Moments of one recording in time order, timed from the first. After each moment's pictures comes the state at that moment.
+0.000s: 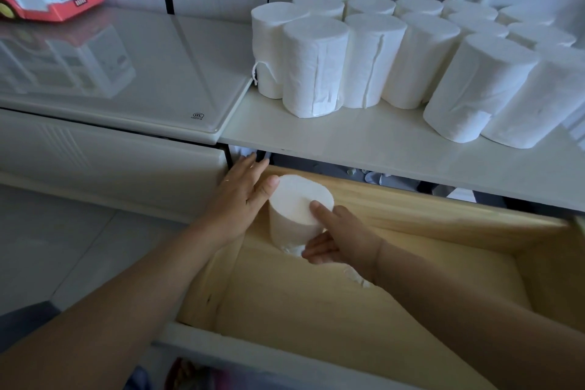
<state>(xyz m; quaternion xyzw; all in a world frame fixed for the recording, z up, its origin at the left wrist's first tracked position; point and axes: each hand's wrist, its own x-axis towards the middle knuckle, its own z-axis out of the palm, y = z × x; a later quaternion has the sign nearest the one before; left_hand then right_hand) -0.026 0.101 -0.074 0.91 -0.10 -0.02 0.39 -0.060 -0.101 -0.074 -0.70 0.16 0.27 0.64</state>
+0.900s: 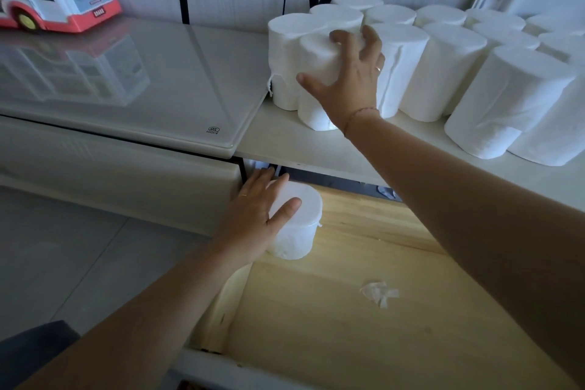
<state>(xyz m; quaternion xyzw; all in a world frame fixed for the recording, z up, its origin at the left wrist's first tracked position) -0.025 0.098 -0.072 0.94 -0.13 -0.01 0.31 0.104 -0.063 0.038 -0.89 -0.04 -0.26 0.37</state>
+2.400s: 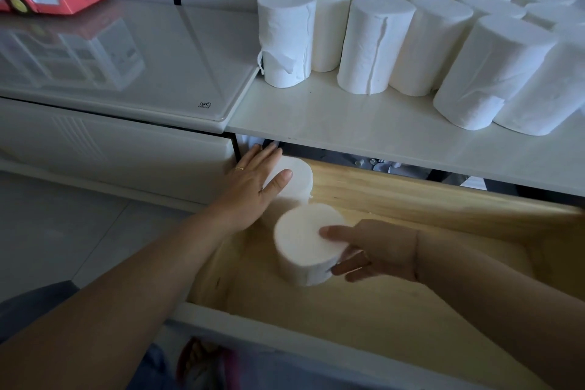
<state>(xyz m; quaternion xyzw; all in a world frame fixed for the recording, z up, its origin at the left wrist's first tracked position) -0.024 0.098 -0.075 0.94 -0.14 -0.03 0.30 -0.083 -0.127 -0.050 -0.71 0.15 0.42 0.54</state>
